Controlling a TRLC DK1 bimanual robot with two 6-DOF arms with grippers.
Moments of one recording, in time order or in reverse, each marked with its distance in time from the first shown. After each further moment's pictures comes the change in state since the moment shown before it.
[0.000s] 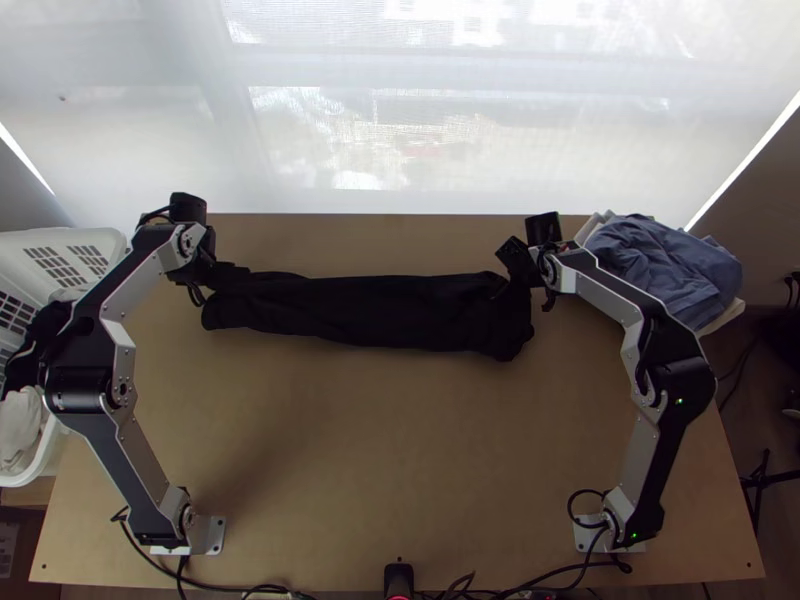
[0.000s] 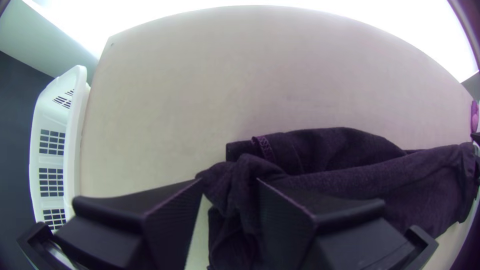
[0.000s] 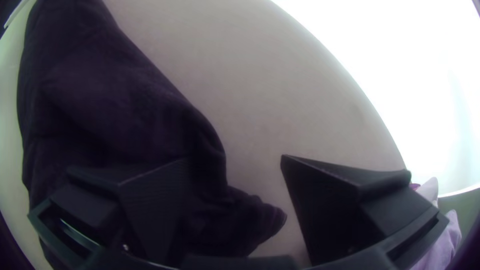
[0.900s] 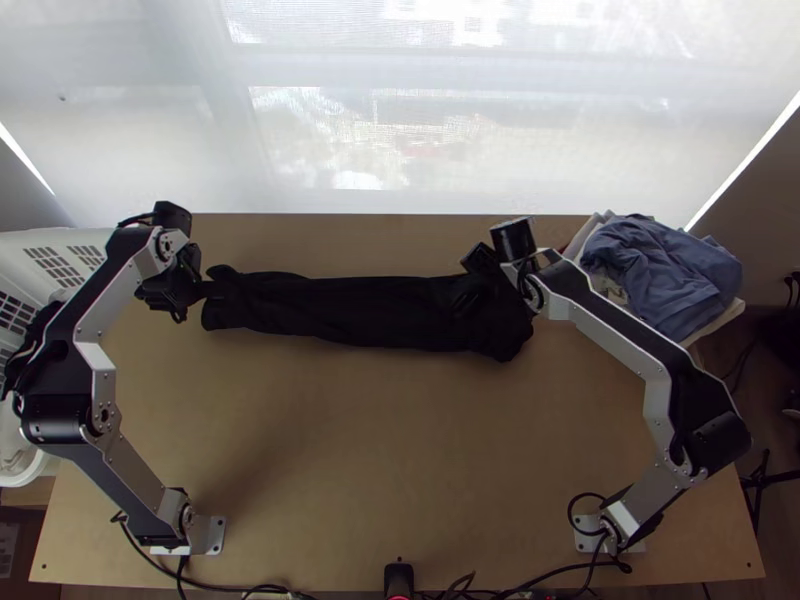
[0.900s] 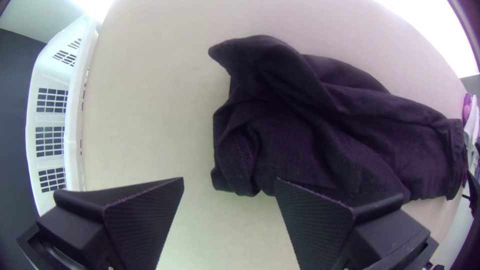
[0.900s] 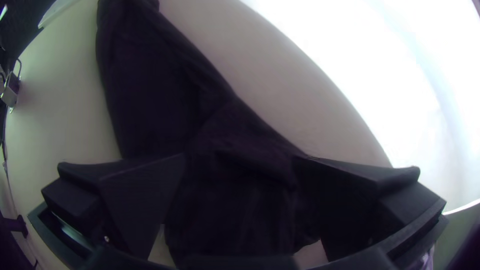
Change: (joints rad) left arm 0.026 -0.137 -0.072 -0.259 0.048 -0.047; right arm 0.233 -0.279 -0.100 -0.096 -0.008 0.158
